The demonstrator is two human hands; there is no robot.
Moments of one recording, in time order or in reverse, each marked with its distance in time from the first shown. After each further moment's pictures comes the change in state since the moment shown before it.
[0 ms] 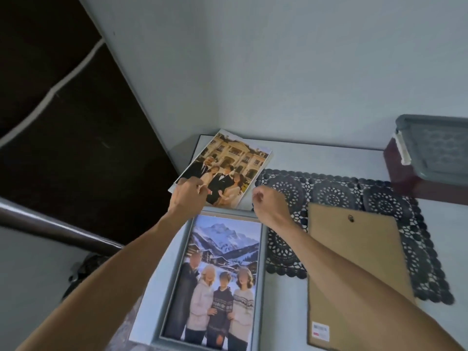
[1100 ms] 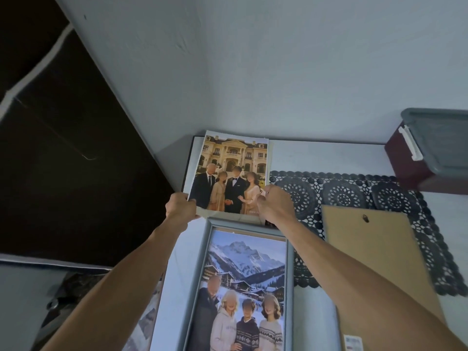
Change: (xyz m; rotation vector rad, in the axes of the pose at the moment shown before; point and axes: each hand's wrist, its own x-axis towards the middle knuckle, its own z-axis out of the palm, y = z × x) left_hand 0.057 -0.046 0.016 -0.525 -0.080 -0.479; right_hand 0.052 -0.010 0.040 -0.153 0.077 0.363
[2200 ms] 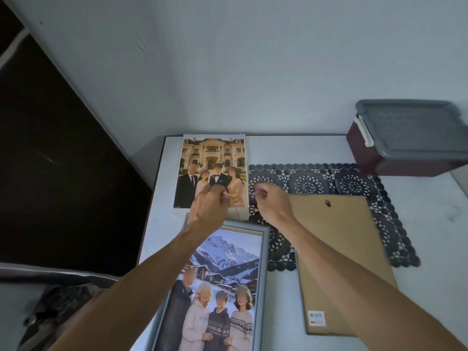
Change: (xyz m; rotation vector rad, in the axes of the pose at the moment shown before) left_hand -0.087 0.022 0.083 0.549 -0.131 0.725; right_hand -0.025 0.066 -0.042 0.198 0.073 -0.155
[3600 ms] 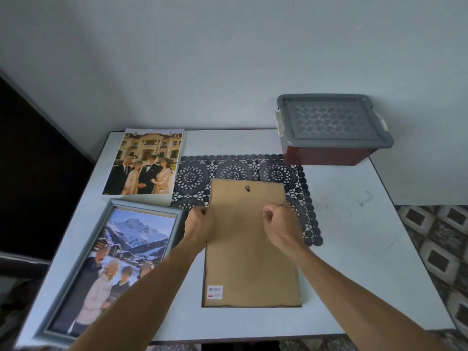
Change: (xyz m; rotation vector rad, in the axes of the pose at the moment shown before) left_hand -0.073 0.171 0.138 -0.472 0.003 -0.551; right_hand -0.089 0.185 -0.159 -0.244 0.082 -0.017
